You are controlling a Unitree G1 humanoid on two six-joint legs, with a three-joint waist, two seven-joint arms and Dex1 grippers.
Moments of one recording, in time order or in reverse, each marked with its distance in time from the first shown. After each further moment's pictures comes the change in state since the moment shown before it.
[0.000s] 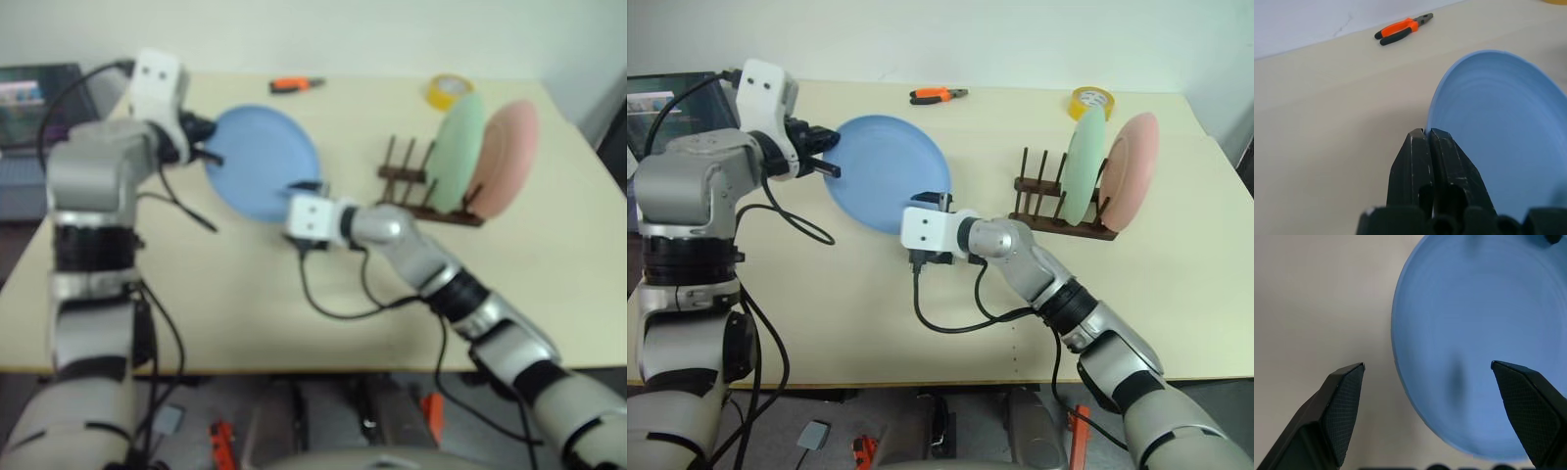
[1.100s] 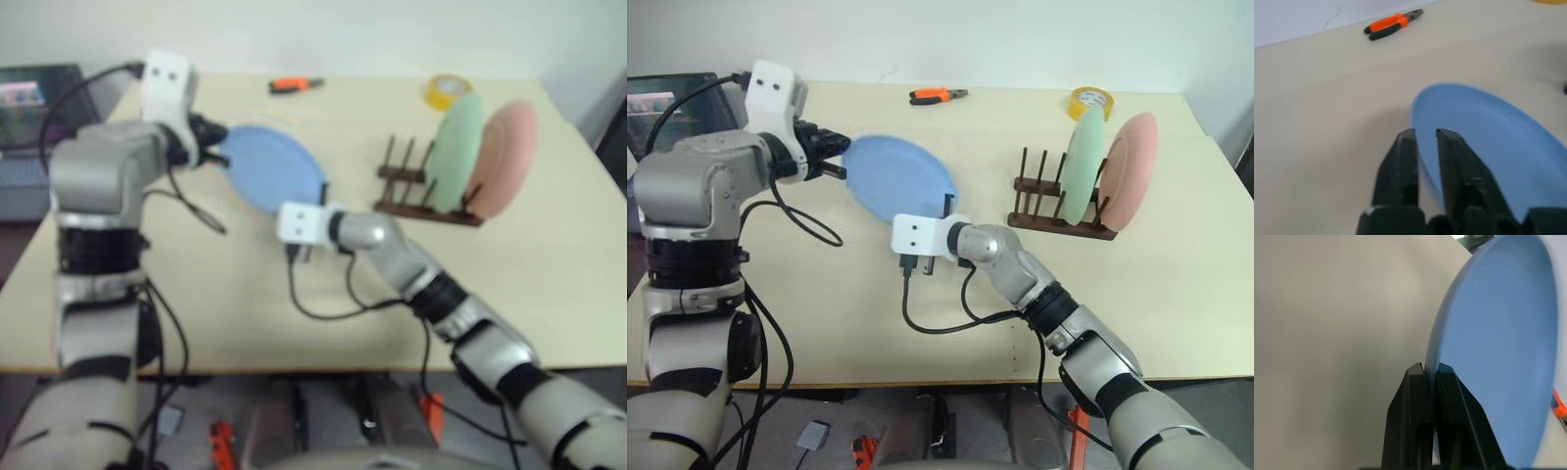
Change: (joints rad) left arm 0.000 -0.011 -0.010 -0.067 -0.041 0.078 0.017; right arm 0.004 0.088 -0.046 0.119 -0.099 -0.065 -0.029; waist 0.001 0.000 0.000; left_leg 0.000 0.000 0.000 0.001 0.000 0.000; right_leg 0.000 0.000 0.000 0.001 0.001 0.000
